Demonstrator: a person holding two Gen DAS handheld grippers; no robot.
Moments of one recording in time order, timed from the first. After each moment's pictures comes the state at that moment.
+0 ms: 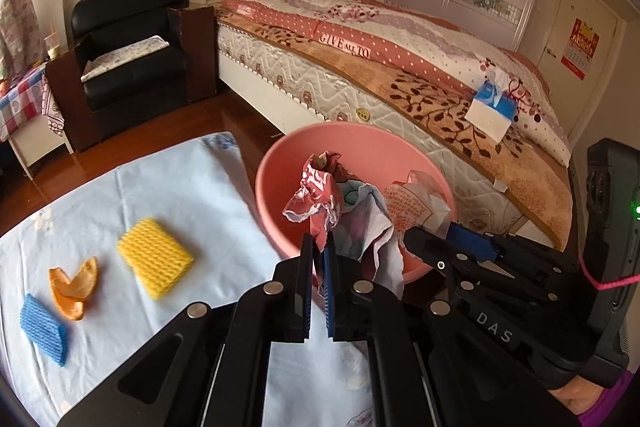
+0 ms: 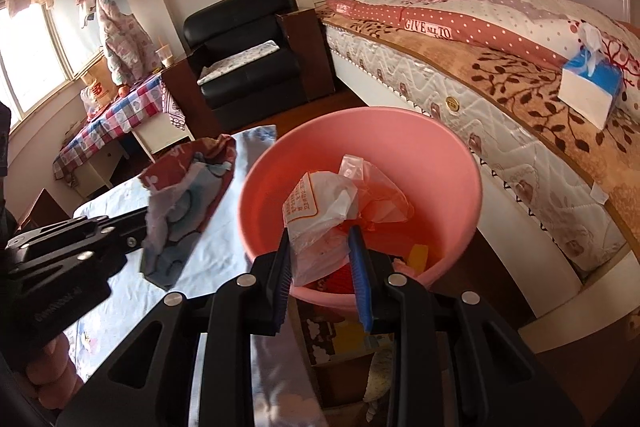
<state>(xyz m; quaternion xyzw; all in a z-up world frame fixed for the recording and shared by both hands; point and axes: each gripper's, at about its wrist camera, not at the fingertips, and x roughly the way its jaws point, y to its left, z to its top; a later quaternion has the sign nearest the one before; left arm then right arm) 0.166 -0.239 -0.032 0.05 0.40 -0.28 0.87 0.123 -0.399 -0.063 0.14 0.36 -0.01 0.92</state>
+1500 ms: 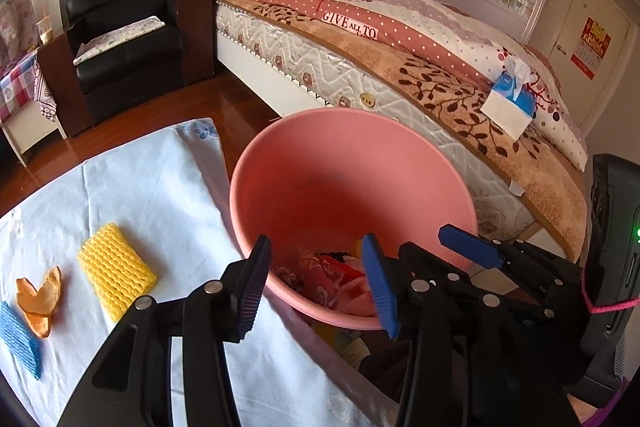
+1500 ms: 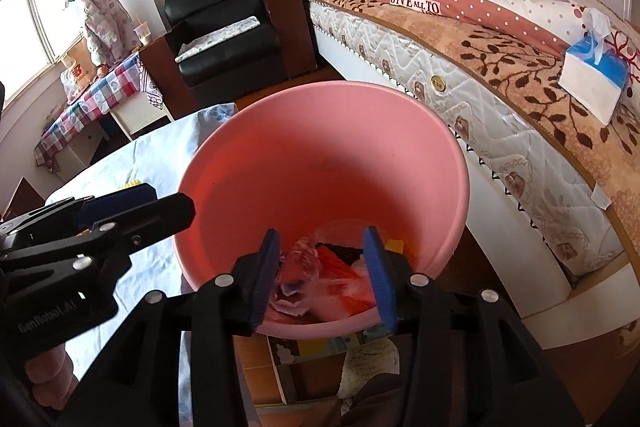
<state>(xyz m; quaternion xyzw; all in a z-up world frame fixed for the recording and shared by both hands) 0.203 -0.272 -0.059 0.04 0.43 -0.27 0.86 0.156 -0.421 -0.091 0.12 0.41 -0.02 0.90</state>
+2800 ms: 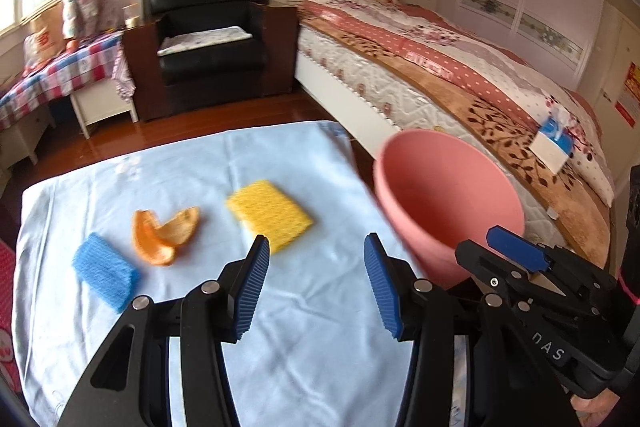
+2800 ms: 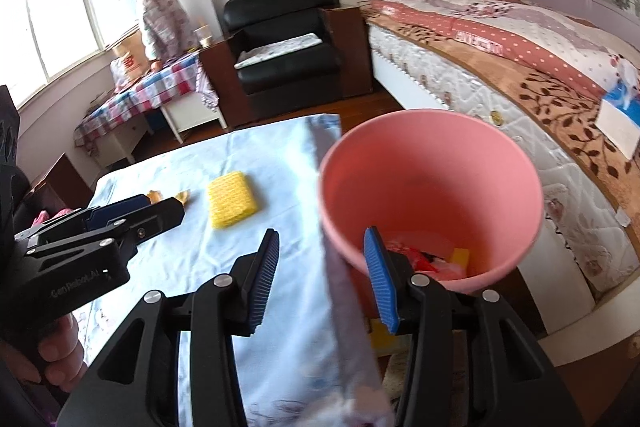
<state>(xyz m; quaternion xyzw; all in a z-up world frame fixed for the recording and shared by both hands) 0.149 -0.132 -0.034 0.00 0.39 -0.16 0.91 0.119 -0.328 -0.054 0.09 0.36 0.05 0.93</state>
